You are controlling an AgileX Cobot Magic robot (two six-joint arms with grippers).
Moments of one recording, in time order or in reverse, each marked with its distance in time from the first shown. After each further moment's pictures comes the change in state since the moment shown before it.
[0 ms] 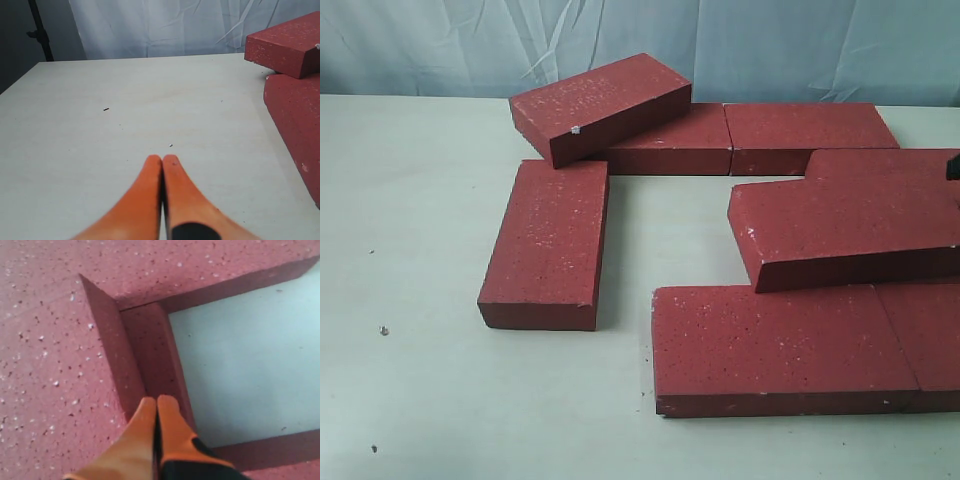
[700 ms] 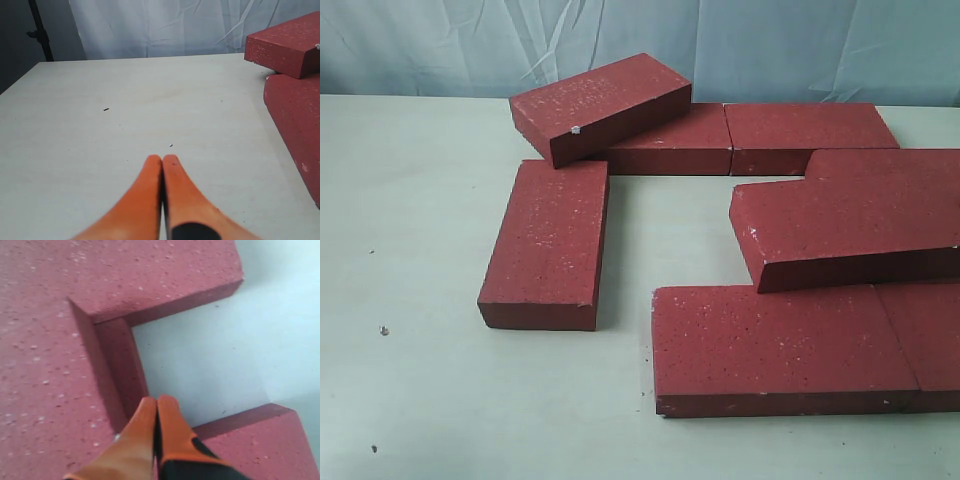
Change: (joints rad) left arm 0.000 0.000 0.000 0.000 0.000 0.000; right arm 0.046 -0.124 0.000 -0.317 -0.003 0.326
